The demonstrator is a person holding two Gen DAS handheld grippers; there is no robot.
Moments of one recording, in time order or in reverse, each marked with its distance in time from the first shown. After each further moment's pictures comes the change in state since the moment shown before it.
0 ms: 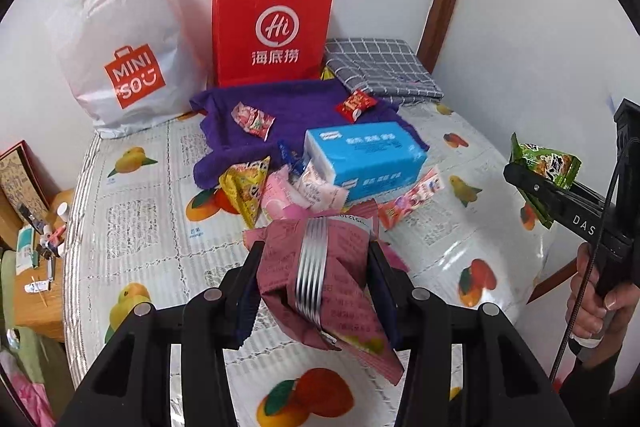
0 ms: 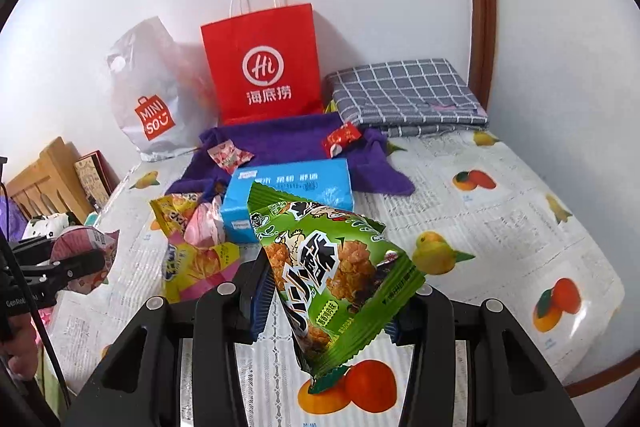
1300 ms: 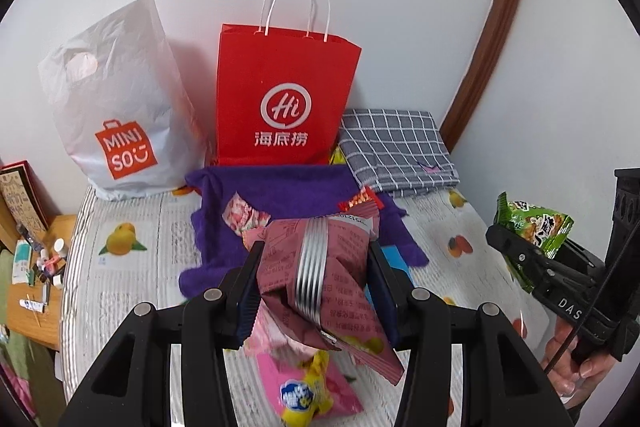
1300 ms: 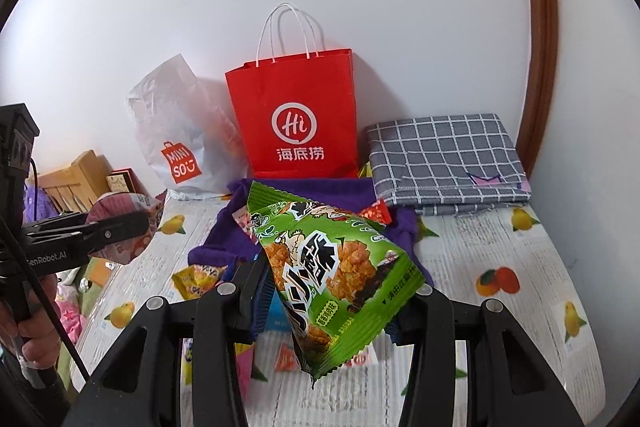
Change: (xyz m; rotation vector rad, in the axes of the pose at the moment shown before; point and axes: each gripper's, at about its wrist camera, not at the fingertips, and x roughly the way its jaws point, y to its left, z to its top) left arm 0.025 -0.016 0.145 -0.150 -0.096 0.042; right arm 0.041 -0.013 0.127 -0.099 -0.012 0.163
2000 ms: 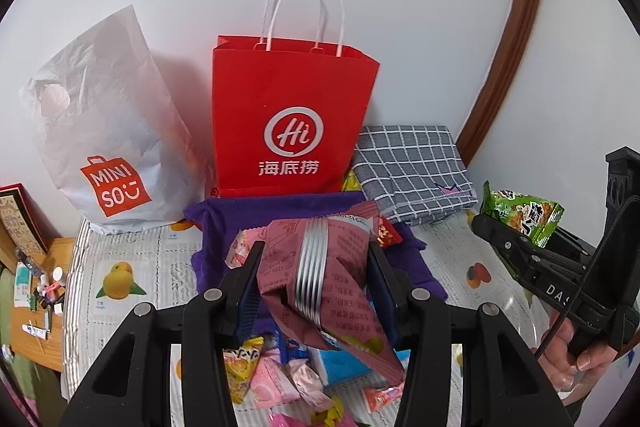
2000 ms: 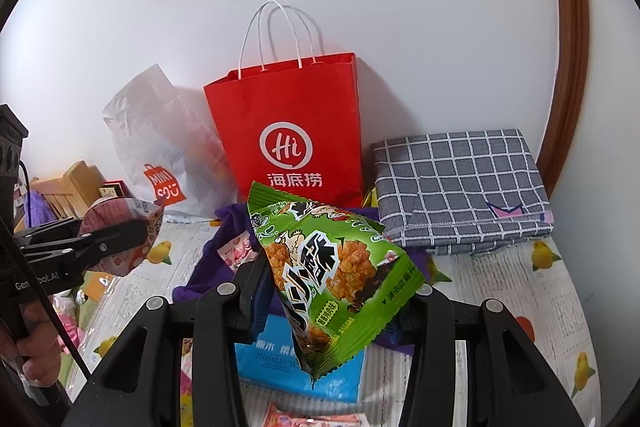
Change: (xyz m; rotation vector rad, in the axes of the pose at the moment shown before) left arm 0.045 0.008 0.044 0.004 -0.006 0.028; right arm 0.069 -0.011 0.052 -0.005 0.013 0.009
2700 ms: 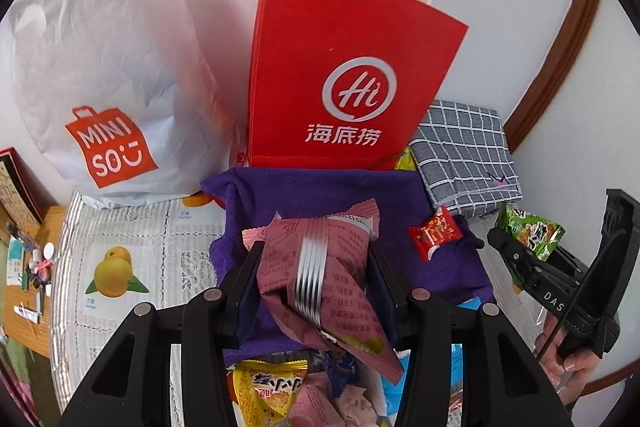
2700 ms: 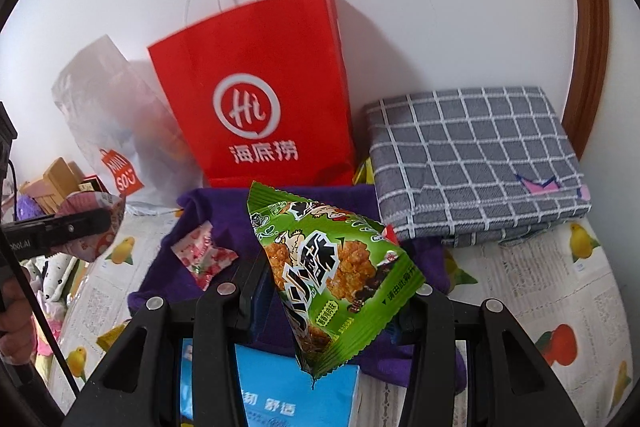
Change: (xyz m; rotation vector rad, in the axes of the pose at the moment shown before) left arm 0.083 0.056 -0.001 -0.089 0.130 0.040; right arm 0.105 -0.028 -0.026 0.053 0.081 0.014
